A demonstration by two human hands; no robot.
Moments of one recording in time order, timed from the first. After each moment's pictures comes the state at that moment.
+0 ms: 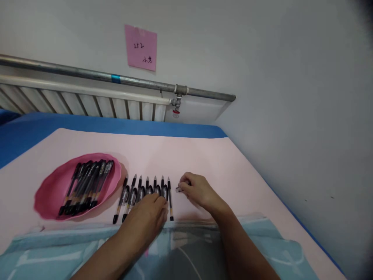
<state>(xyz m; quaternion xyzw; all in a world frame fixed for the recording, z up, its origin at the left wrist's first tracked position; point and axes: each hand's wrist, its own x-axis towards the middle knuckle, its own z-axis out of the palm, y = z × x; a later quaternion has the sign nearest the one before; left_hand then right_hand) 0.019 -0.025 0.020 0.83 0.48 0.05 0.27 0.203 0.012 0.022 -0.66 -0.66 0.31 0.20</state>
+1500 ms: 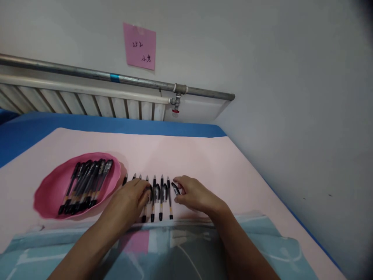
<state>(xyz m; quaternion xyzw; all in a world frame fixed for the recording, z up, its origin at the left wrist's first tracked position) -0.018 -0.001 0.020 0.80 0.54 0.14 0.21 0.205 0.007 0.021 -0.57 -0.77 0.29 0.09</state>
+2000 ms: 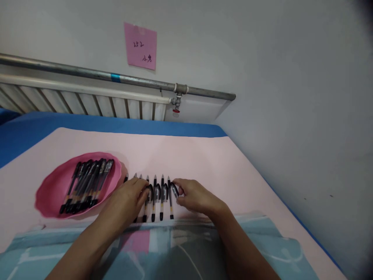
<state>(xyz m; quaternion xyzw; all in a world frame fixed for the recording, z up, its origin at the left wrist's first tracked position) -0.024 0.003 0.016 0.81 0.54 0.15 0.19 0.201 0.005 0.023 -0.55 -0.77 0.31 0.07</state>
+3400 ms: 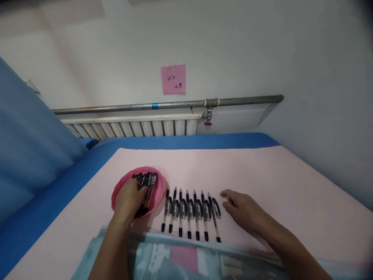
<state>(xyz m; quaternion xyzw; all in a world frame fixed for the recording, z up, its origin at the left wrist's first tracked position) -0.116 0.033 0.033 0.58 0.81 0.08 0.06 0.211 0.019 0.000 -0.65 -0.71 0.25 0.13</state>
